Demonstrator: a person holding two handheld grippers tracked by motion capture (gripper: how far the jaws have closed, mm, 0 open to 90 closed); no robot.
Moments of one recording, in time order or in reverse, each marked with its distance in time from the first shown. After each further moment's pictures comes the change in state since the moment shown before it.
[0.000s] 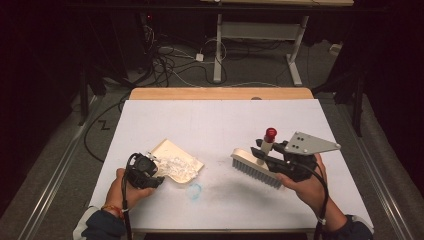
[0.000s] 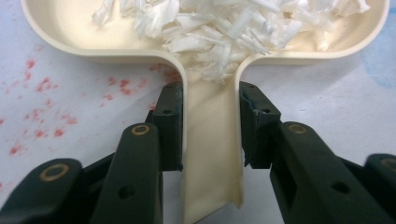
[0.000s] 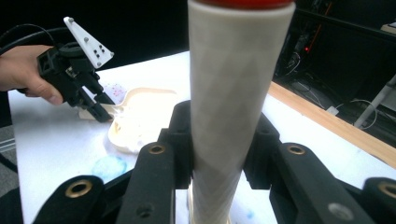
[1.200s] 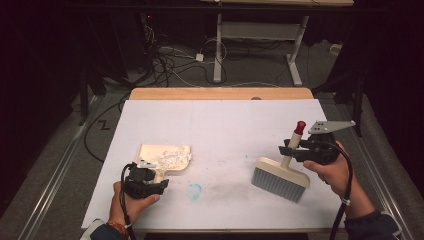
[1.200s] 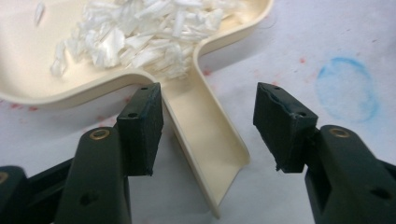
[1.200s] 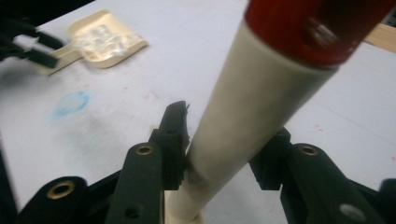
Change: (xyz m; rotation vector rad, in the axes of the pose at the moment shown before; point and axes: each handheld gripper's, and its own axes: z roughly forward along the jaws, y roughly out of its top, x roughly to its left) left arm -0.025 -0.024 -0.006 -0.214 -0.003 -0.147; right arm -0.091 -0.043 -0.007 0.275 0.023 0.216
